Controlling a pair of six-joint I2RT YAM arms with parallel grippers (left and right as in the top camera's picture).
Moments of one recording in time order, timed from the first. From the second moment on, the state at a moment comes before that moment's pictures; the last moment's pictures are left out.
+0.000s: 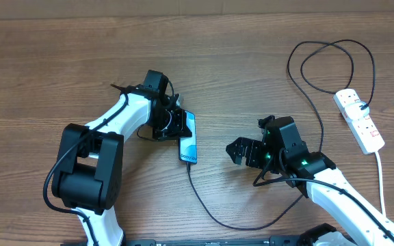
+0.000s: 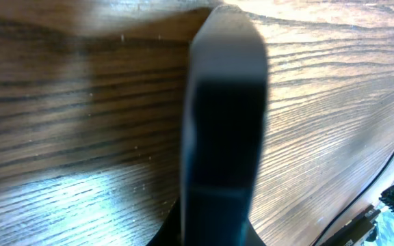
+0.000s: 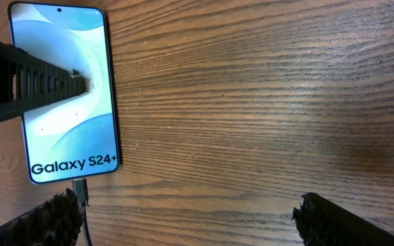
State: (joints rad) left arm -0.27 1.97 1.22 -0.73 0.54 -0.34; right arm 0.40 1.23 0.61 -0.39 -0.29 0.62
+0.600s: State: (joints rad) left arm -0.27 1.96 1.17 -0.63 0.51 -0.31; right arm 0.40 1.23 0.61 -0.39 -0.29 0.62
